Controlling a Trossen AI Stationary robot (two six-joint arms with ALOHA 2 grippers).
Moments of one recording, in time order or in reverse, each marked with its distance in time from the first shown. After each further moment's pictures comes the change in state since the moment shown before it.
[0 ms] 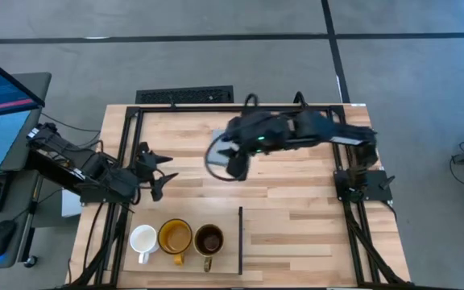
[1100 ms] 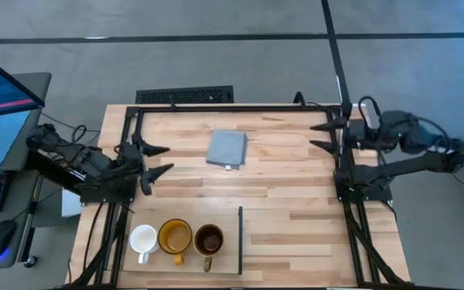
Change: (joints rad) left arm 0.000 -0.141 0.000 0.387 0.000 0.266; right arm -0.074 -1.269 -1.300 0.548 -0.057 -0.372
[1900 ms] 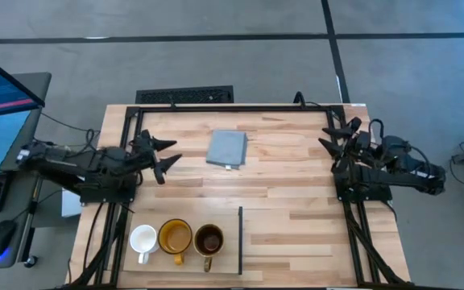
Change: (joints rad) left arm 0.327 -0.063 -0.256 0.241 0.233 0.002; right arm -0.117 -0.638 -0.666 0.322 0.134 0.060
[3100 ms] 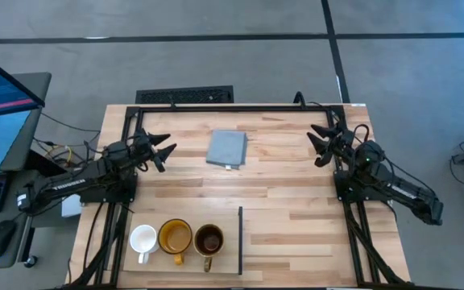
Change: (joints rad) left arm 0.567 -0.284 -0.384 0.147 0.427 -0.022; right arm -0.447 -0.001 -0.381 0.482 -0.314 0.218
